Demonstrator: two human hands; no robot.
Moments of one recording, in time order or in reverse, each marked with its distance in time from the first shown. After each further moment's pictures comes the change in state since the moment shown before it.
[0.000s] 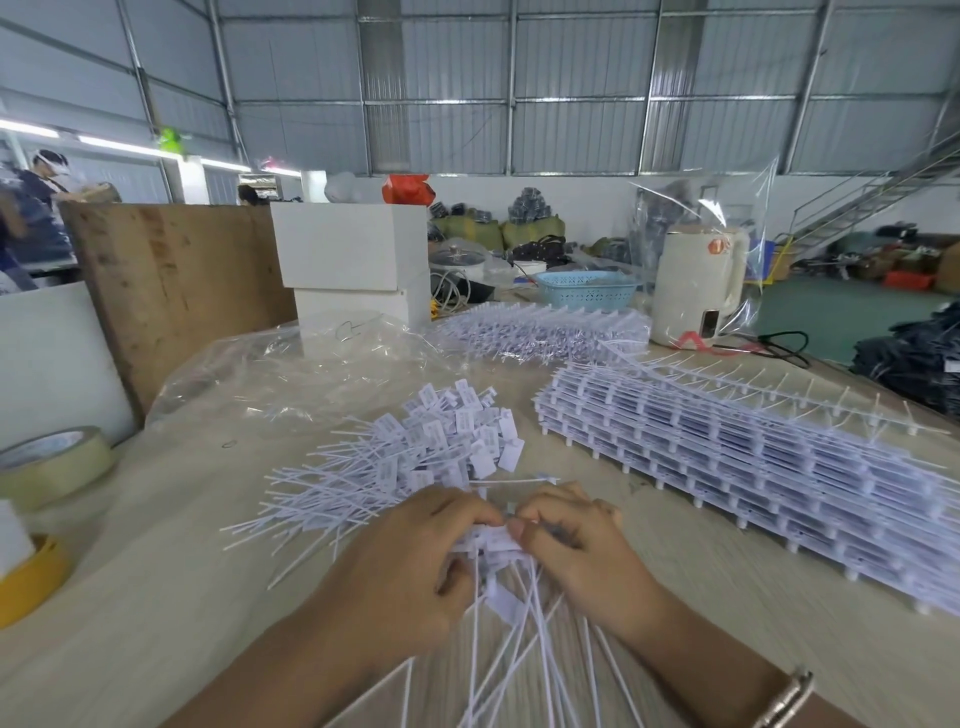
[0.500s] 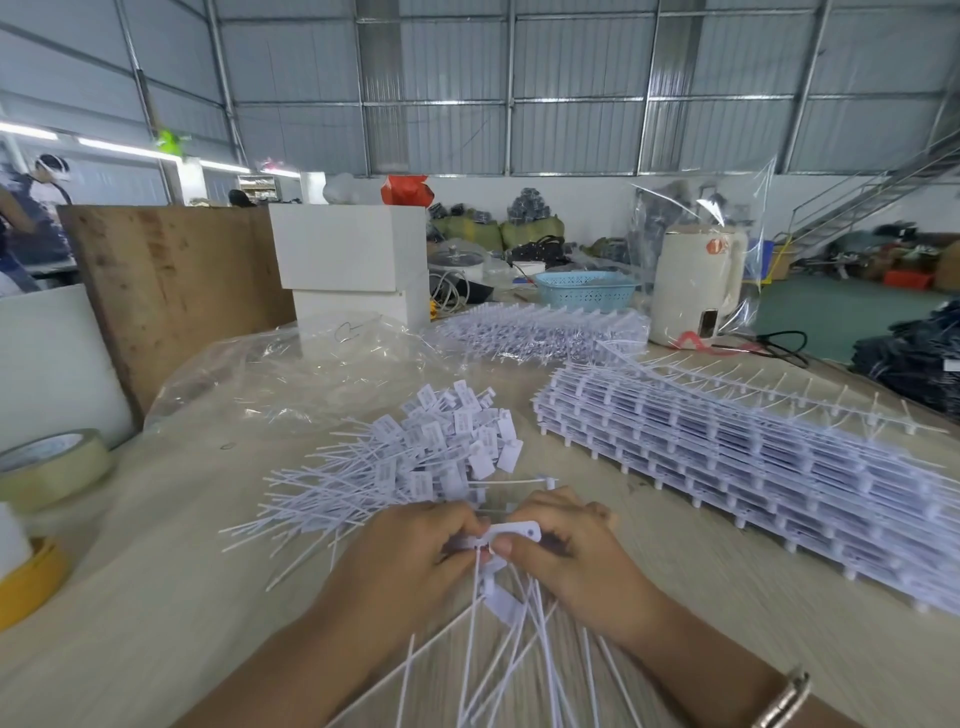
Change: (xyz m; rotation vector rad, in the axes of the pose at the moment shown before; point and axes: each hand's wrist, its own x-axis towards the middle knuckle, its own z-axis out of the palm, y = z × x) left_hand 0.006 -0.006 0.006 -0.010 0.035 -0.146; right_hand -0.001 -0.011 0.000 0.024 -0.059 -0.050
